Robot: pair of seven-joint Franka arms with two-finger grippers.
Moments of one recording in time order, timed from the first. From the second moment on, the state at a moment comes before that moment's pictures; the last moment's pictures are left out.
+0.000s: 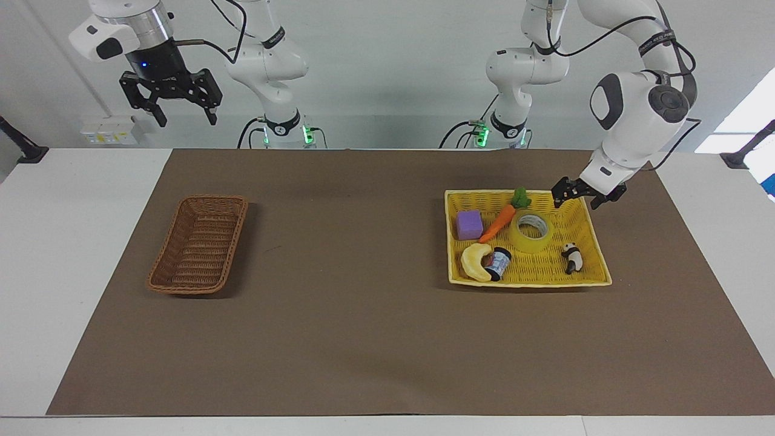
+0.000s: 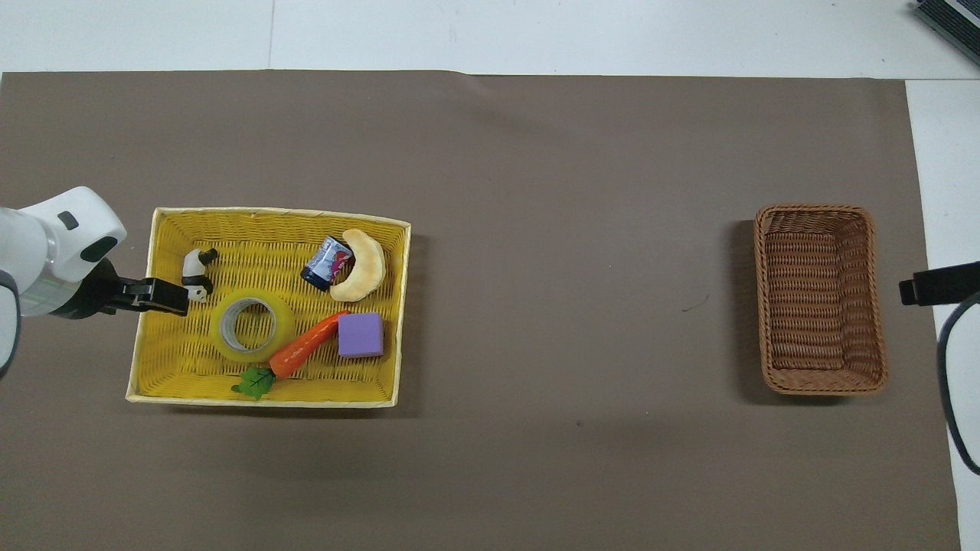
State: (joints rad) left arm -0.04 -0.04 0.00 -2.11 -0.02 1.97 0.05; right arm 0.10 -0.11 -0.12 -1.52 -0.01 1.43 -0.06
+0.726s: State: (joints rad) left arm -0.09 0.09 -0.01 -2.26 -0.02 2.20 -0.05; right arm 0.10 -0.11 -0.12 -1.52 -0.01 1.43 -0.06
